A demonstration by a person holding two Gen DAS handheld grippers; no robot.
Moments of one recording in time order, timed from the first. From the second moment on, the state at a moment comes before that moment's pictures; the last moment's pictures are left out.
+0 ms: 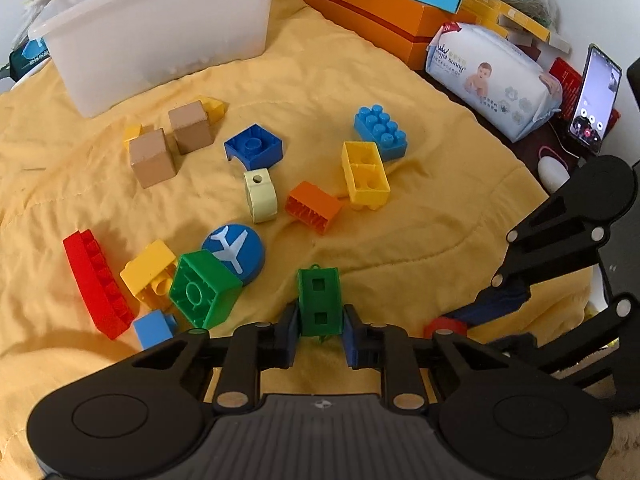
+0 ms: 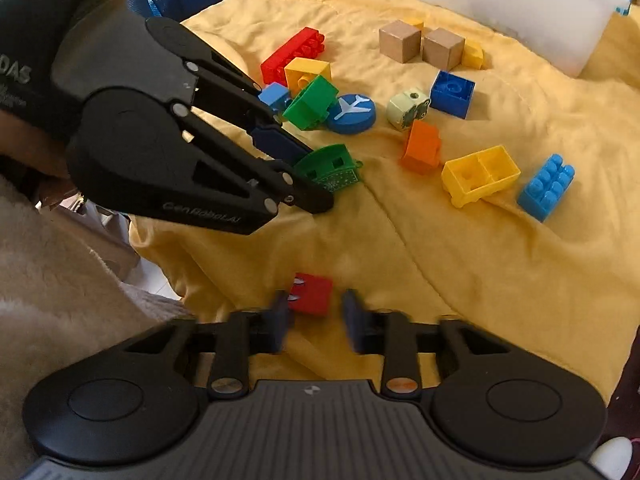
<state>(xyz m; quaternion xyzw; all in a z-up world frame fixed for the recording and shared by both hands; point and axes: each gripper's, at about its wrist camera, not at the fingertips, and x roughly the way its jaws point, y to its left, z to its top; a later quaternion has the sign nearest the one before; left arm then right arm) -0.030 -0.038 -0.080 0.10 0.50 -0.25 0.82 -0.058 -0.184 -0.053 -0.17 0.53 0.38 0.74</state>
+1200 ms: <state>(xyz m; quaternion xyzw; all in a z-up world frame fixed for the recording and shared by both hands) 0.119 0.001 0.096 0.07 0.27 -0.18 0.94 0.110 -0.163 0.085 -0.15 0.29 0.22 0.92</state>
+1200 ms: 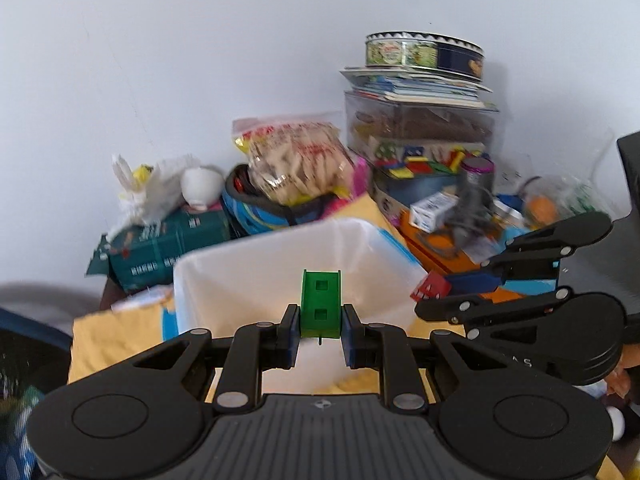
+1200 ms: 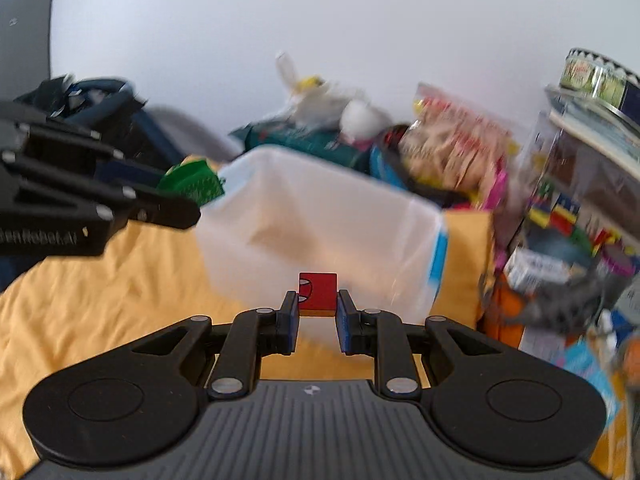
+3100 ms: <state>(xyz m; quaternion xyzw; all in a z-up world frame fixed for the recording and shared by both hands) -0.013 -0.023 -0.073 0.15 0.46 -0.16 0.86 -0.035 -0.161 -0.051 -0.32 0.38 0.25 0.83</state>
